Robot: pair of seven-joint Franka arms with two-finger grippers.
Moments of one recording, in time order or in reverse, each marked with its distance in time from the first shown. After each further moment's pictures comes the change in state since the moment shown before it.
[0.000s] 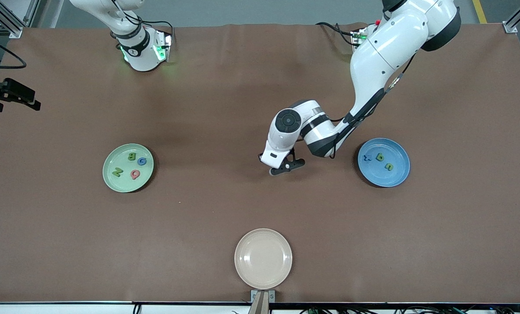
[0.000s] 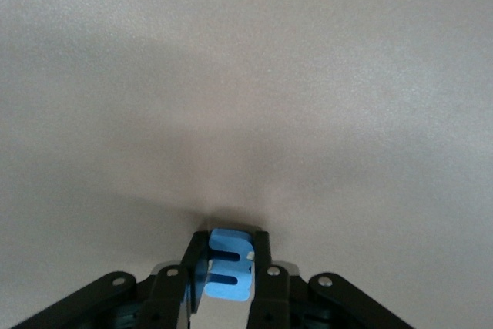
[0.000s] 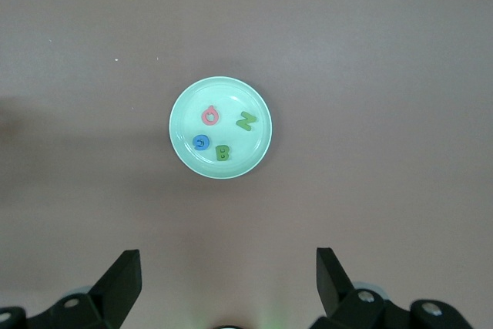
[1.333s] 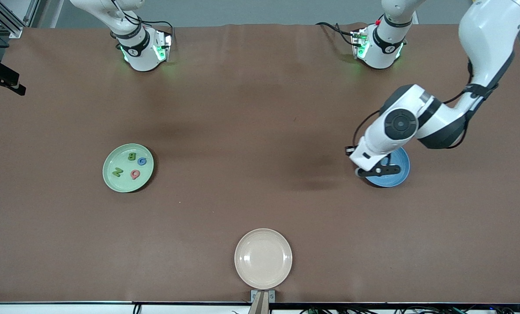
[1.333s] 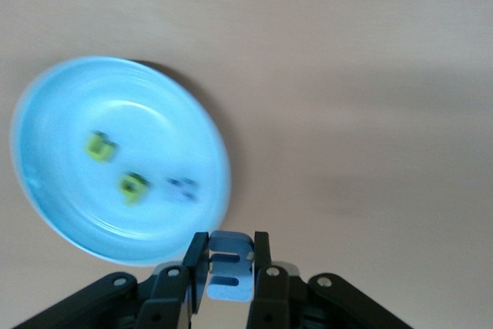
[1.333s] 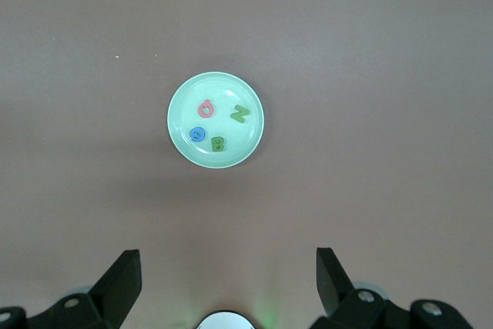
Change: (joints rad) left arm 0.979 -0.242 -0.570 -0.353 0.152 -0.394 0.571; right arm -0.014 -0.013 0.012 0.087 -0.016 -0.093 0.004
